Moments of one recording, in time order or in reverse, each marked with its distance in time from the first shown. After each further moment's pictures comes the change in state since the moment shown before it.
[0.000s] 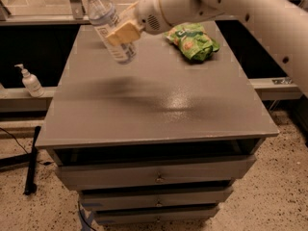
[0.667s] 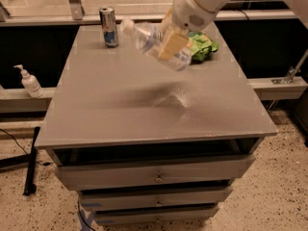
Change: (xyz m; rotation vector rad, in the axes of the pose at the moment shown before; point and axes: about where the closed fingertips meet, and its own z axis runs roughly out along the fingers) arm 0.069 -0.003 -0.089 -0.036 0.486 -0.295
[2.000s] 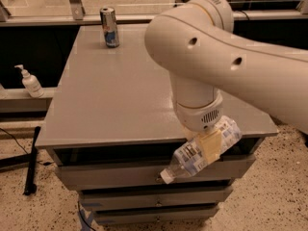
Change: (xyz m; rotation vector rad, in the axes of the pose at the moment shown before) arm 0.108 0.242 -0.006 -0.620 0.594 -0.405
